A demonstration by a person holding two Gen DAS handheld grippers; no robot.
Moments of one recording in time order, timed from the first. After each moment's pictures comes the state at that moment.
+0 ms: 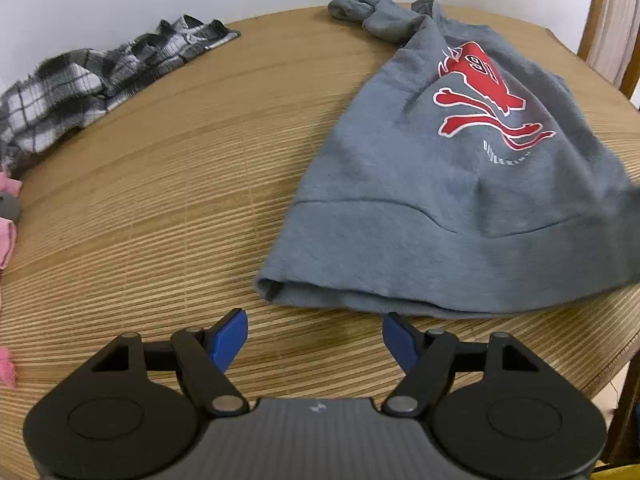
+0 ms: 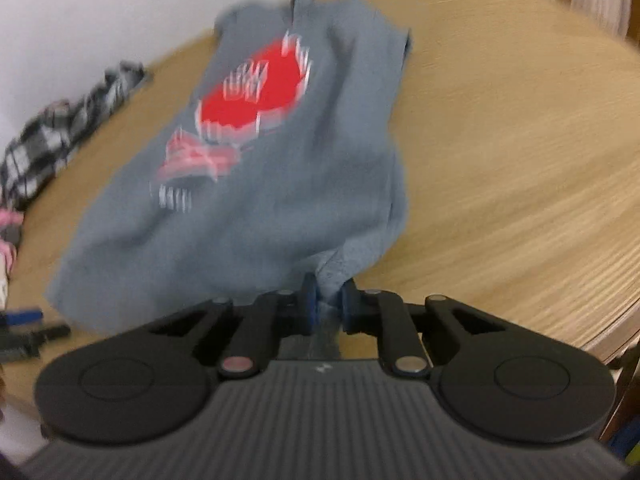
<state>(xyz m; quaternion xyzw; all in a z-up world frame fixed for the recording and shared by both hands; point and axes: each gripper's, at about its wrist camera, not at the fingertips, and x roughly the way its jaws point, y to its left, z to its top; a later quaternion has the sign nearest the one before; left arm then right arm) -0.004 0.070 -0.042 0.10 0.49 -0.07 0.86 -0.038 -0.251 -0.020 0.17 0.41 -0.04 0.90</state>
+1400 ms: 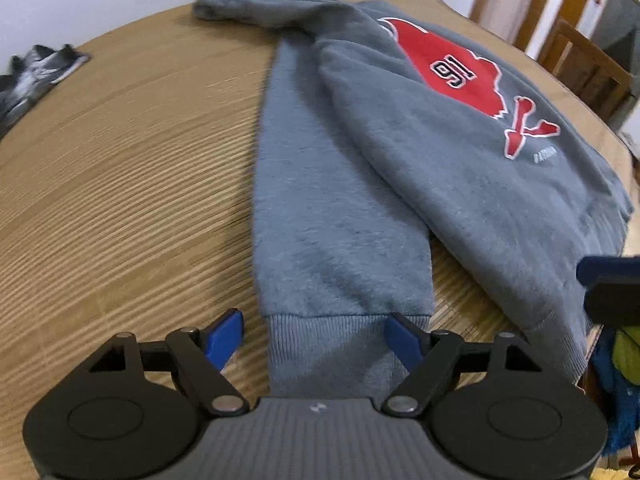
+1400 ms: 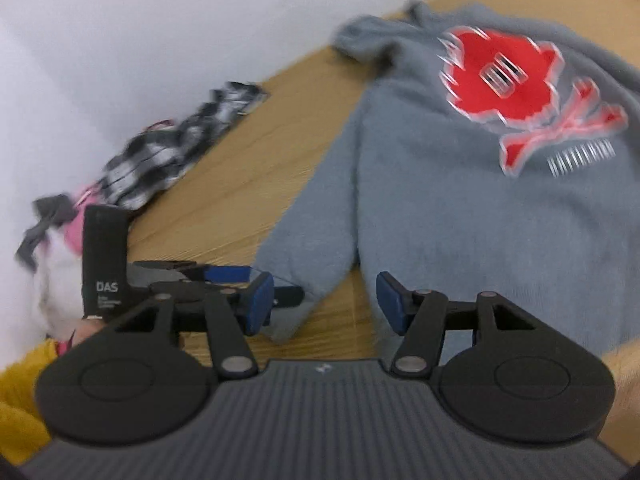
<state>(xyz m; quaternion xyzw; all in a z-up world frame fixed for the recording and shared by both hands) 0.085 0.014 -0.072 0.12 0.50 -0.27 0.81 -0.064 -0.128 -0.001 0.26 0.39 0.06 0.88</state>
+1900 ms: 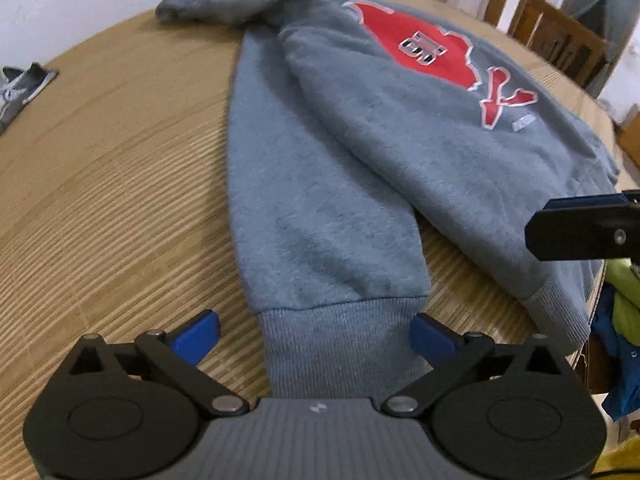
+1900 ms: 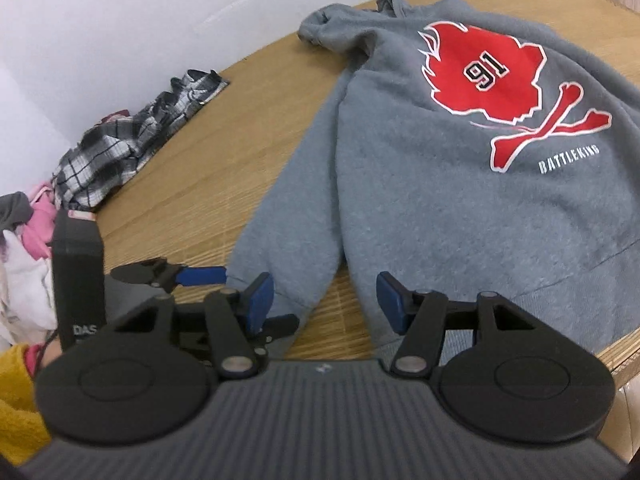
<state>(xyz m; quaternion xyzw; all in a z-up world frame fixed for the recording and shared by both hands) 0.083 0.009 -0.078 0.16 0.51 -0.30 0.79 -0.030 -0.131 -0.007 0.23 0.41 0.02 0.88</state>
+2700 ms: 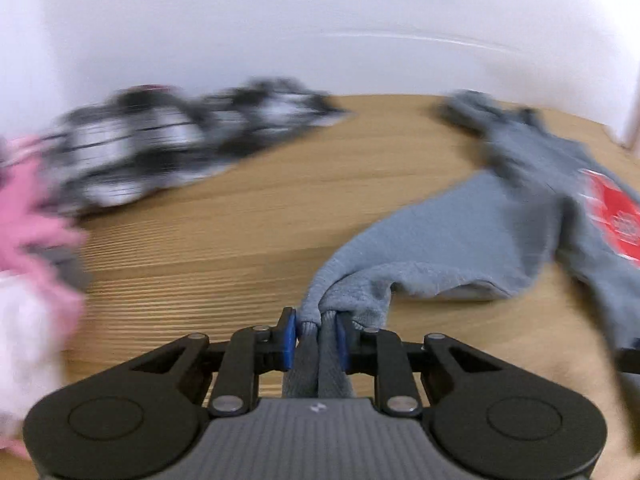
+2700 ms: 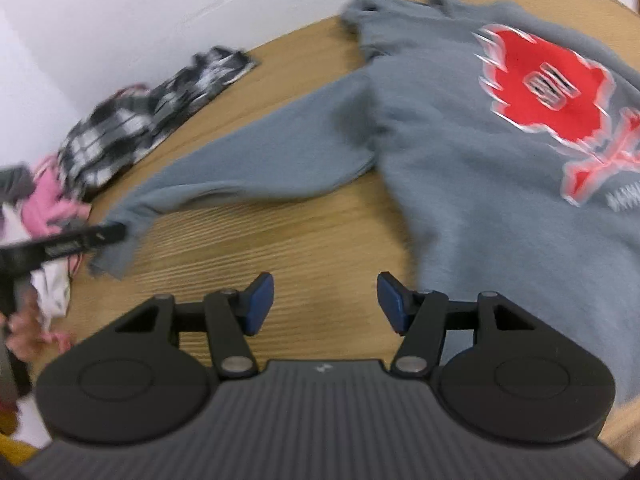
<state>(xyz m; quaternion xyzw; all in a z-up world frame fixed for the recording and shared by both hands) 0.099 0.215 0.011 0.05 0.41 0.00 0.91 0.017 -0.084 -0.007 0.17 0.42 0.08 0.89</state>
